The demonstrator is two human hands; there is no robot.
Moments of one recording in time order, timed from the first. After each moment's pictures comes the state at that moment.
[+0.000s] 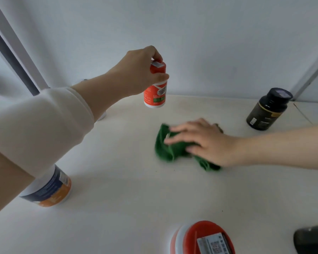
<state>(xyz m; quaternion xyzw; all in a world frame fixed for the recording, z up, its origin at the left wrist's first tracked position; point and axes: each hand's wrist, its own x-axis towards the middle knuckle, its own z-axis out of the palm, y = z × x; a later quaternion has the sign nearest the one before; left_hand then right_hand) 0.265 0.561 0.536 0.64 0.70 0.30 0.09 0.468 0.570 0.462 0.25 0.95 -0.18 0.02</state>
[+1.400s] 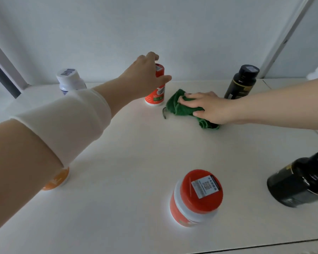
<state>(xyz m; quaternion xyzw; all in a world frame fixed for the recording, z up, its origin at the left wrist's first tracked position) 0.304 0.557 0.510 0.68 0.69 0.23 0.09 0.491 0.589 0.470 0.44 0.89 -0.11 0.11</state>
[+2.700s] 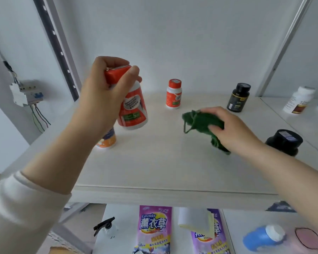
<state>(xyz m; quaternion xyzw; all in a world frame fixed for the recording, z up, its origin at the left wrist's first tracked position) 0.288 0.332 0.544 0.52 0.57 0.62 0.12 0.511 0.443 0.480 0.46 0.80 -0.25 -0.30</state>
